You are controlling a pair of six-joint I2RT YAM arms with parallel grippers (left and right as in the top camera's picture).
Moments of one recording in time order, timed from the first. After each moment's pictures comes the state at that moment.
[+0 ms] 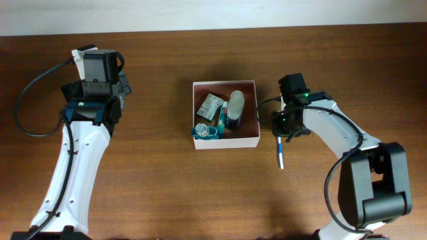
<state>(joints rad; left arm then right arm) -0.05 1.50 1.32 -0.60 -0.53 -0.23 0.16 1.81 1.18 -0.78 0.02 0.20</state>
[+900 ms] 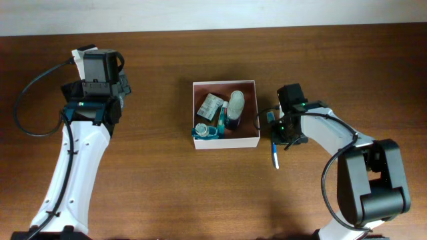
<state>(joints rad) -0.05 1.50 1.32 -0.60 -0.53 -0.23 0.17 1.83 1.07 -0.71 -0.01 0.21</state>
